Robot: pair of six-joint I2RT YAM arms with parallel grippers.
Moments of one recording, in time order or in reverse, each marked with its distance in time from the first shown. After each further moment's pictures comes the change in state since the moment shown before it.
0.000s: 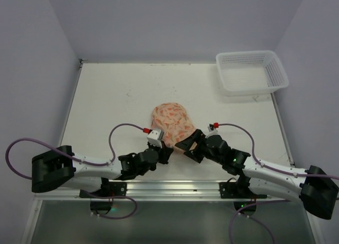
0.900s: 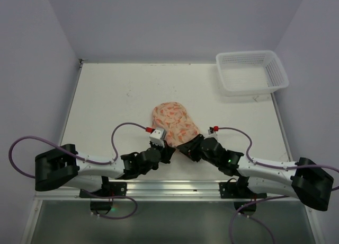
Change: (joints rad) left arm 0.000 0.043 0.031 0.015 0.007 0.015; right arm 0.054 0.127 -0.020 0.109 0.126 0.153
